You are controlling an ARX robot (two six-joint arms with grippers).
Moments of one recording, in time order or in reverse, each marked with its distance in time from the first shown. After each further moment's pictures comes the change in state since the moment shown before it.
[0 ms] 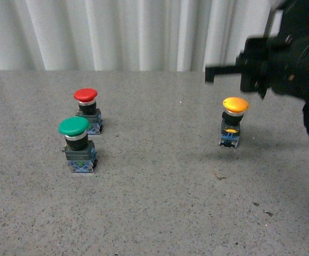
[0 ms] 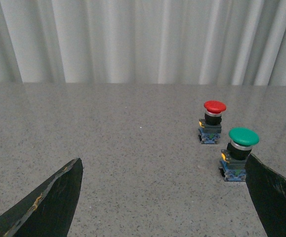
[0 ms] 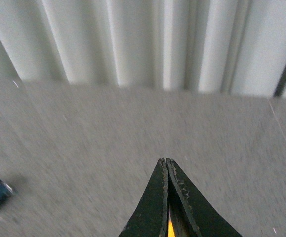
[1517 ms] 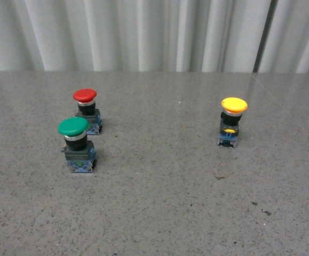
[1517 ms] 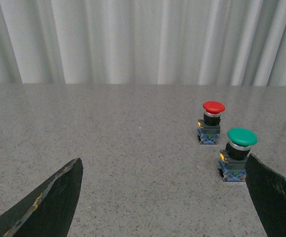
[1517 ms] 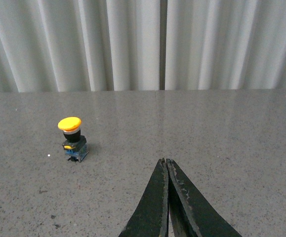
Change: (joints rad) left arm 0.000 0.000 0.000 0.000 0.000 0.000; right arm -0.352 -1.654 -0.745 -0.747 -0.113 -0.055
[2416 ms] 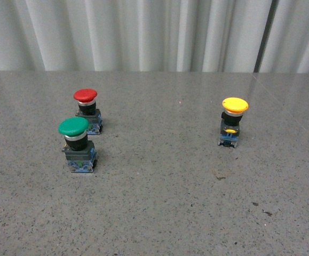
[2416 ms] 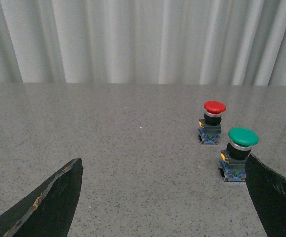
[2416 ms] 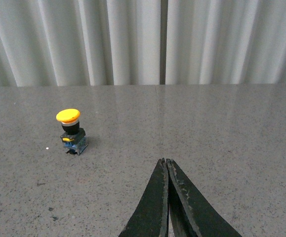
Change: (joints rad) left arm 0.000 0.000 0.000 0.000 0.000 0.000; right arm 0.000 -0.039 -0.040 -0.005 0.000 -0.001
